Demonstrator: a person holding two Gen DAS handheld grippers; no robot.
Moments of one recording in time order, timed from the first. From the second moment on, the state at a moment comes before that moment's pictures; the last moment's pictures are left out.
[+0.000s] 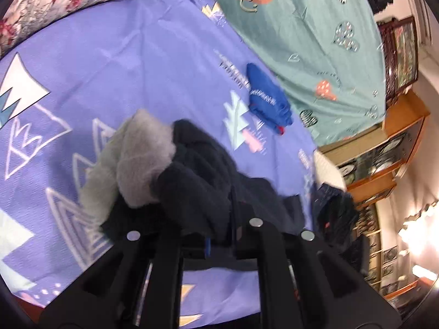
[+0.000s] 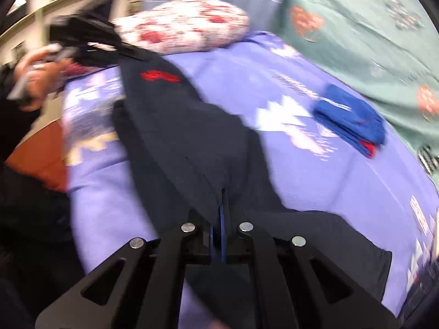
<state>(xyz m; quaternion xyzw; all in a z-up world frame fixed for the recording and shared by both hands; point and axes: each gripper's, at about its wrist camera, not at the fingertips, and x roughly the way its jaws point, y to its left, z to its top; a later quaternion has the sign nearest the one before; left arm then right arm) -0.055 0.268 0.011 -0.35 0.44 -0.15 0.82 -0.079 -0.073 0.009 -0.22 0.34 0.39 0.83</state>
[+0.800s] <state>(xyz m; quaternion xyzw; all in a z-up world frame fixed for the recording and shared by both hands) -0.107 0.296 0.022 -0.27 0.43 -0.08 0.86 -0.058 -0.197 0.033 -0.05 0.36 0.26 0.89</state>
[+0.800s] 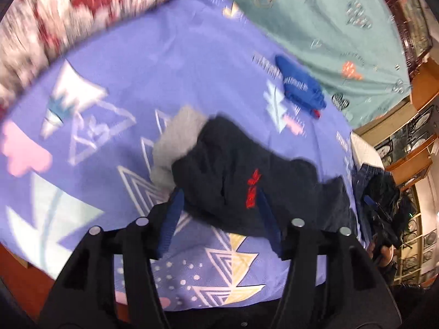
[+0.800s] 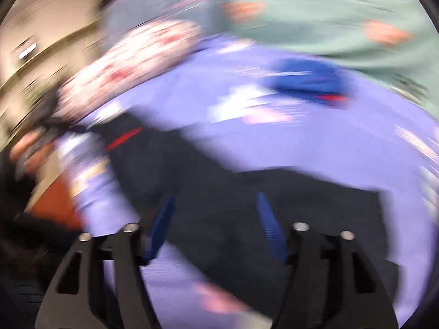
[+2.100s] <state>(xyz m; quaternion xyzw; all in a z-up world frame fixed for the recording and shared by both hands) -0.070 0.155 -0.025 -0.09 0.39 -0.07 0.91 -0.086 -0.404 0.007 0.09 0.45 0.01 0.89</state>
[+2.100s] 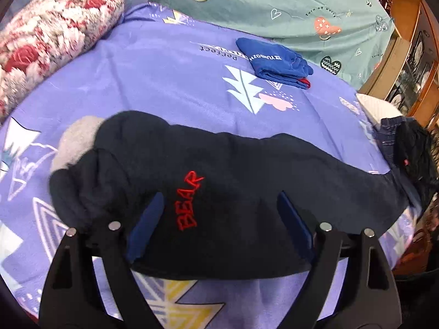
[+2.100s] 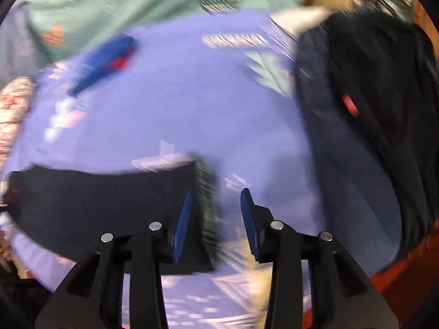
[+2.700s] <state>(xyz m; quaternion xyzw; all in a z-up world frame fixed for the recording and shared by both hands) -0.048 0.183 -0.005 -0.08 0.38 -0.04 0.92 0.025 -0.217 0.006 0.12 0.50 0.33 0.79</state>
